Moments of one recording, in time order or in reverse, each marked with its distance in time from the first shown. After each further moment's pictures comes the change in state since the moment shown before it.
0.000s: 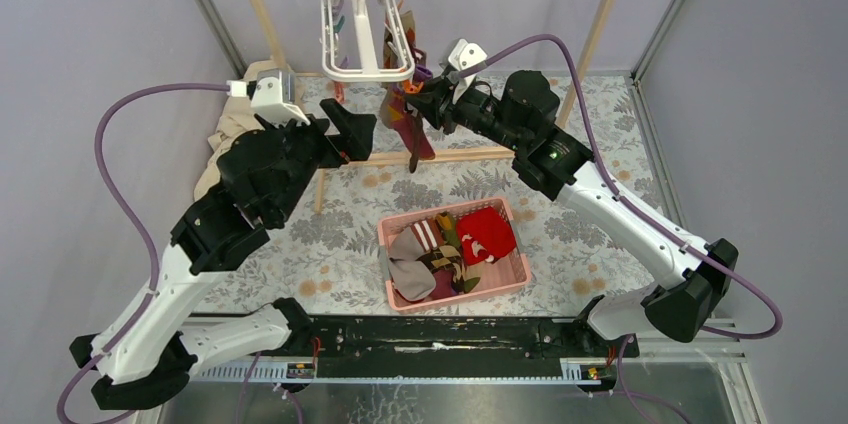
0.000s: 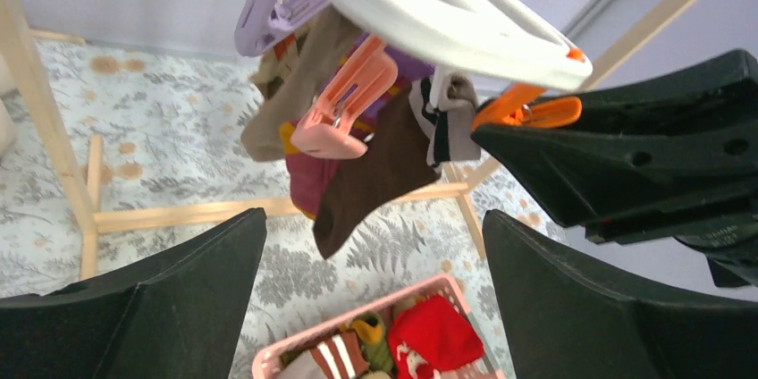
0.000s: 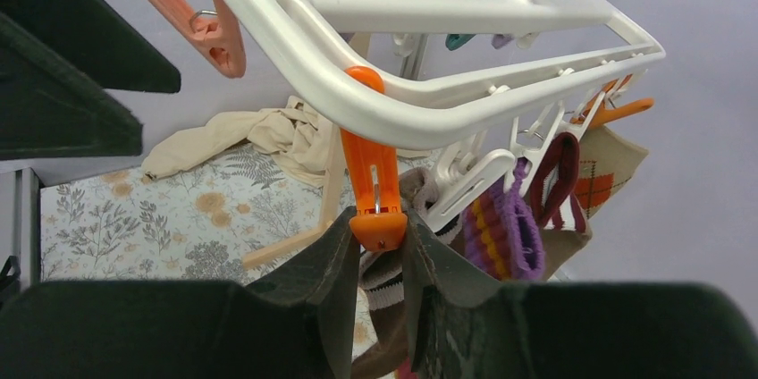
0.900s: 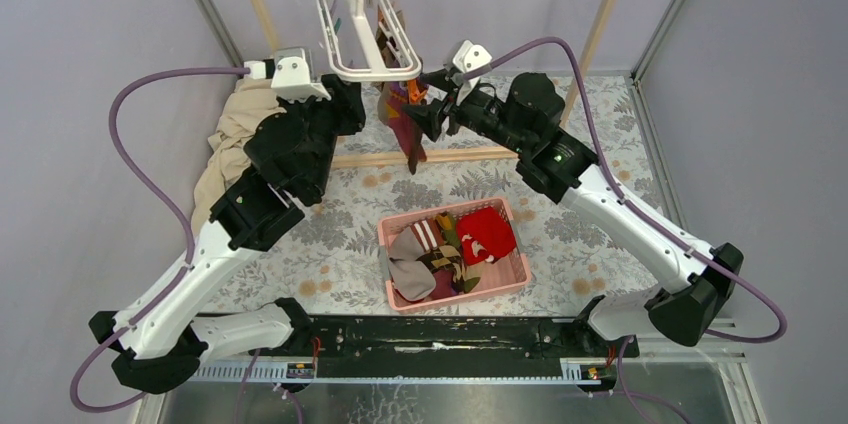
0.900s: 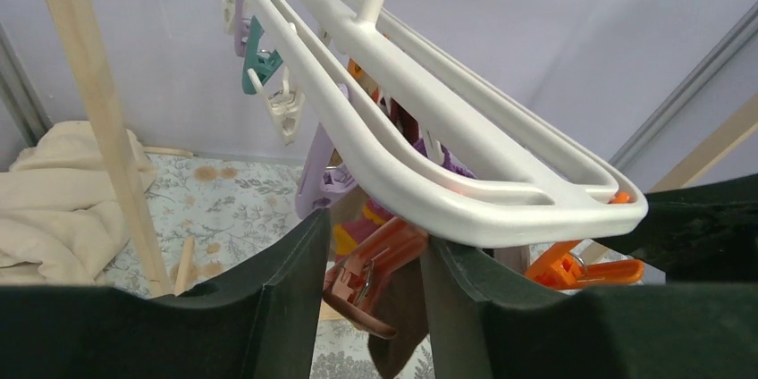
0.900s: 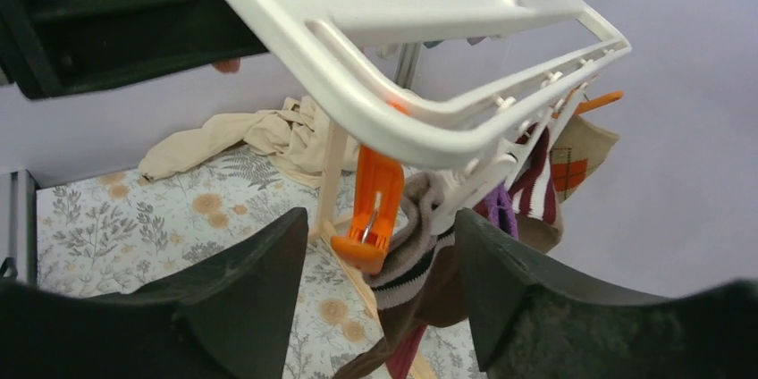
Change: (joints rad) left arm 0.000 0.113 -0.042 0.359 -0.215 0.300; right arm 0.001 -0.015 -0.010 0.003 0.009 -0.003
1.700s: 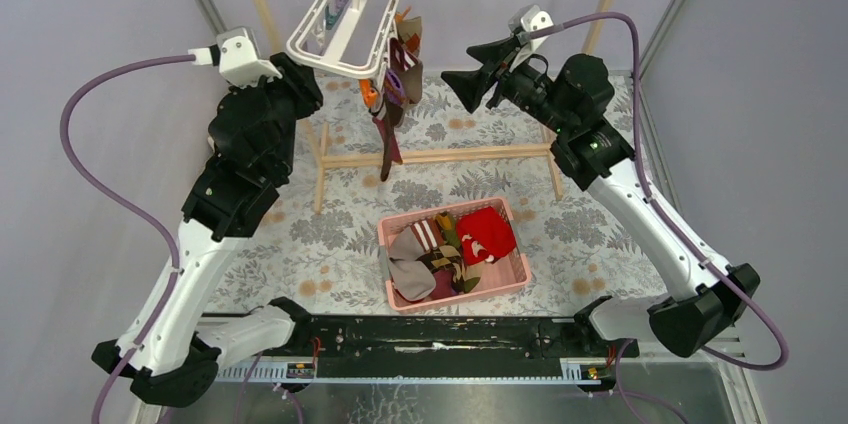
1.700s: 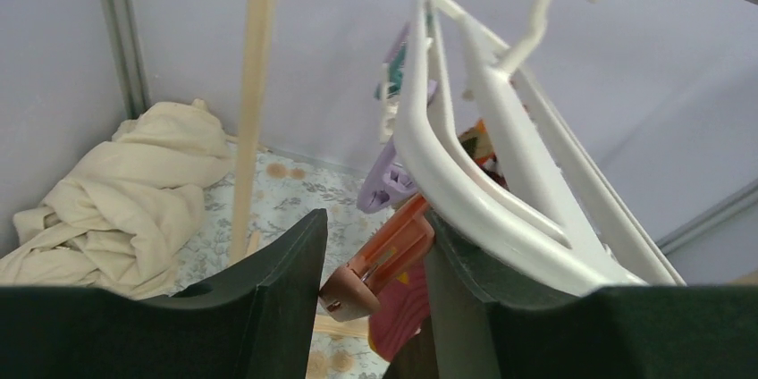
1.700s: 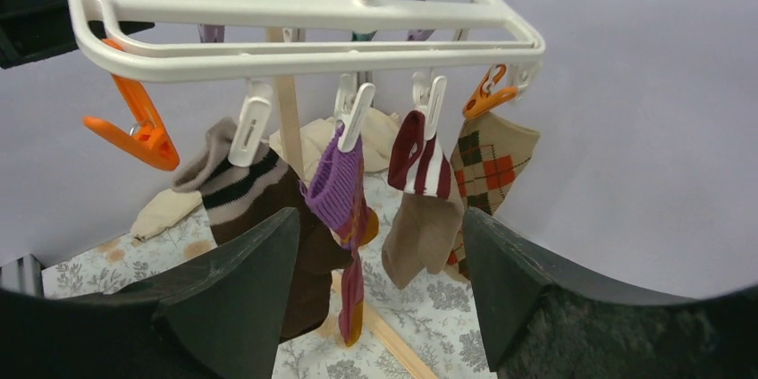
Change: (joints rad) left arm 0.244 -0.003 0.092 -0.127 0.059 -0.084; right arm -0.224 -0.078 -0.014 0.026 -0.080 0.199
